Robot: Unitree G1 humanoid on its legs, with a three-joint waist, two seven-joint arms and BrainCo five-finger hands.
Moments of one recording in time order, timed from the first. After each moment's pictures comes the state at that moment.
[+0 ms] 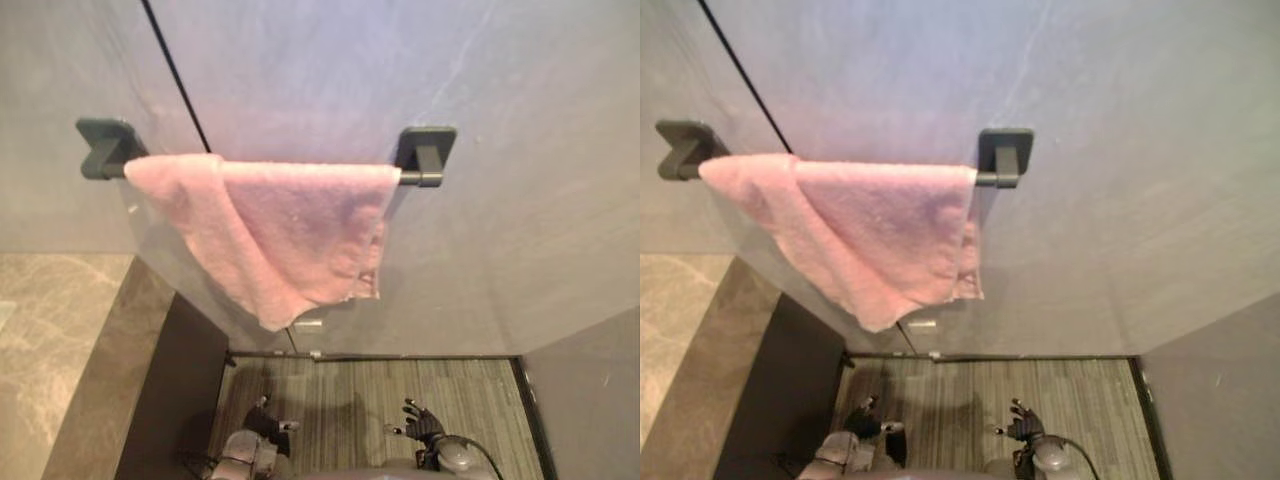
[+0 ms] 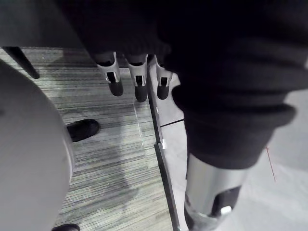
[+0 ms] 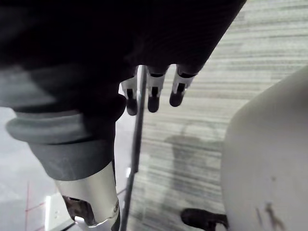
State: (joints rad) left arm 0.02 0.06 0.00 1.00 0.17 -0.08 0.08; right arm 0.04 -0.07 0.09 0.97 -0.02 -0.06 0.02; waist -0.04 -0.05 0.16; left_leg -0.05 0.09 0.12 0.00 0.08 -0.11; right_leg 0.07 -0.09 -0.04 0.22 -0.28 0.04
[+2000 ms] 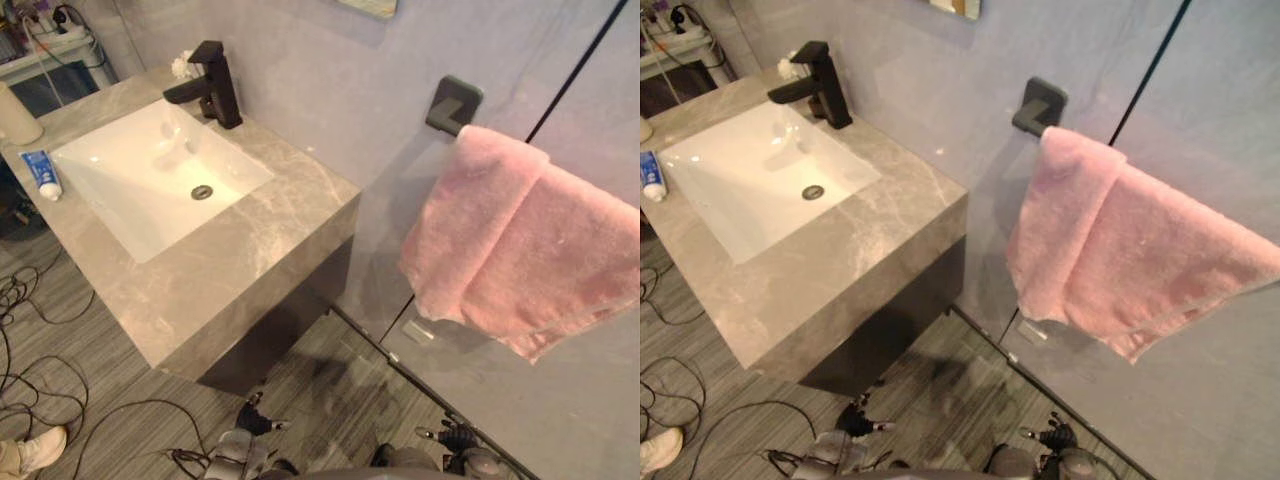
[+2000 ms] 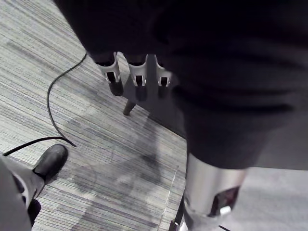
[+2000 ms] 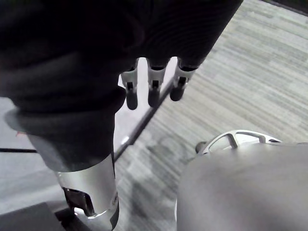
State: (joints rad) left arm 0.02 0.10 -0.03 0.99 0.21 -0.08 0.09; right arm 0.05 -0.11 -0.14 1.03 -0.01 -0.06 -0.04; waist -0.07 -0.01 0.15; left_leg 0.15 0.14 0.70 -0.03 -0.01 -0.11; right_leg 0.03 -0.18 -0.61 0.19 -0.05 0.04
